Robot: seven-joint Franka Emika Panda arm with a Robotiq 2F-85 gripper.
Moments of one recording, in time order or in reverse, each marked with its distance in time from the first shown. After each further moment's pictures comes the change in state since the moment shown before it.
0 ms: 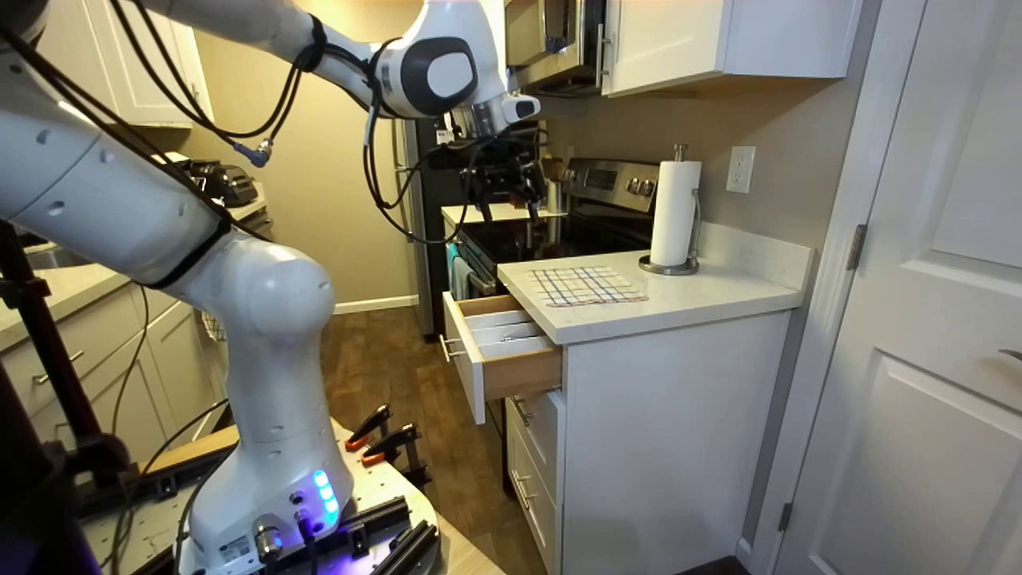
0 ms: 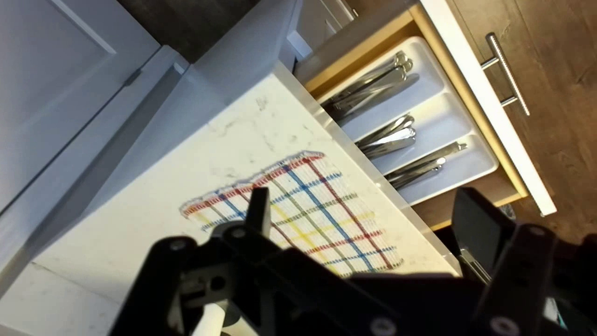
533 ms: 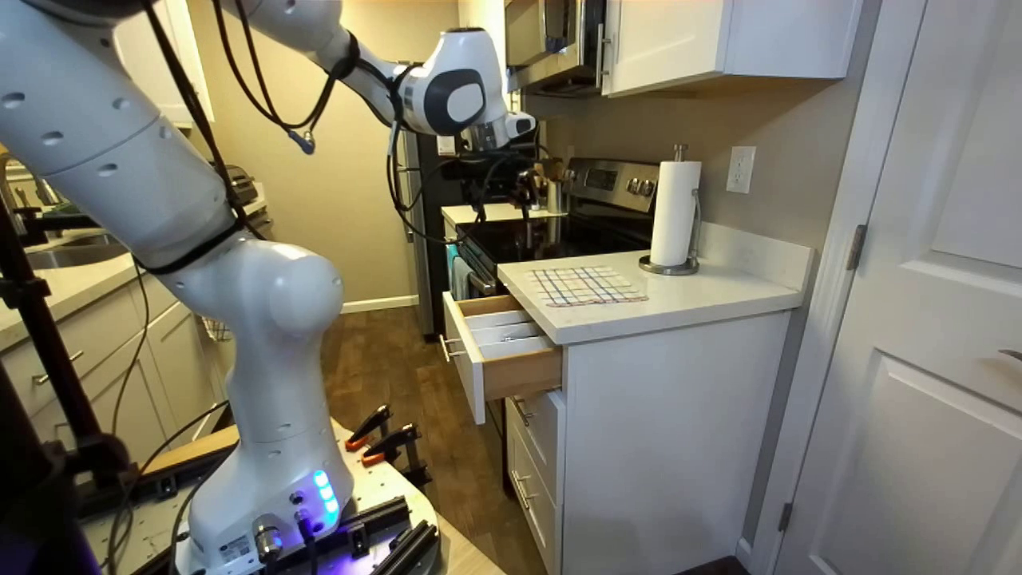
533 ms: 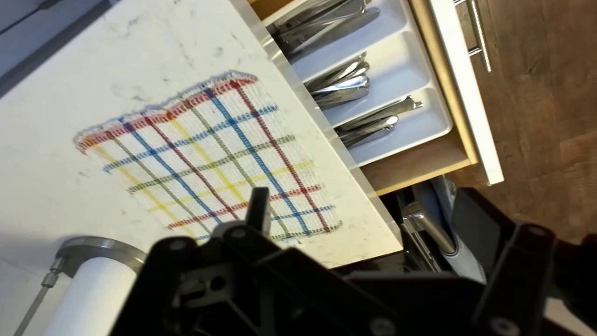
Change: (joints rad) arm 0.151 0.216 0.010 0.092 0.141 0.144 -0.087
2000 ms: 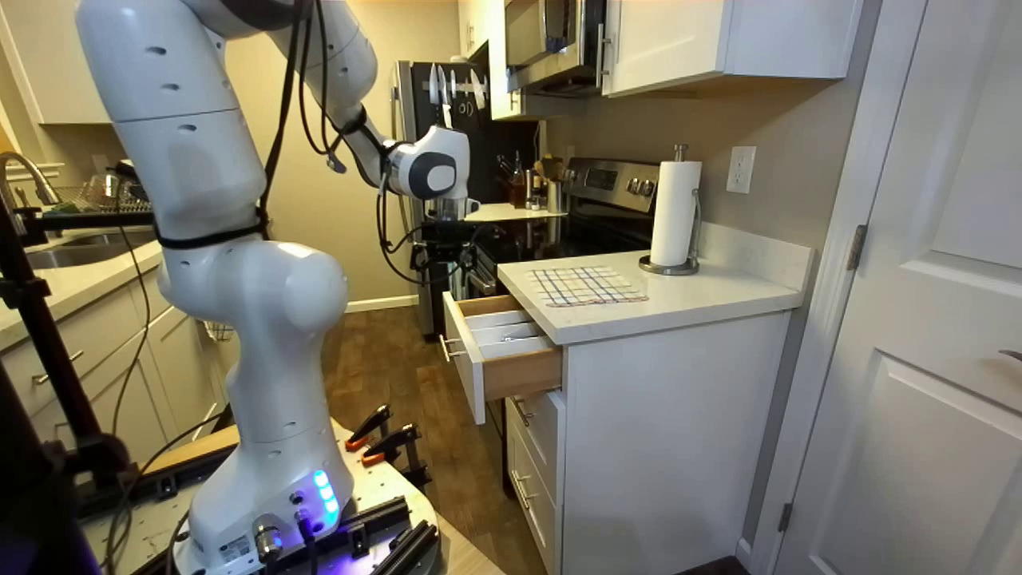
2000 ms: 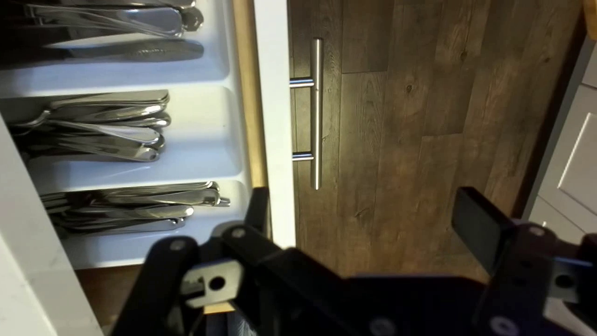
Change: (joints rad) arm 0.104 0.362 0.215 0.017 0.207 -0.012 -0.351
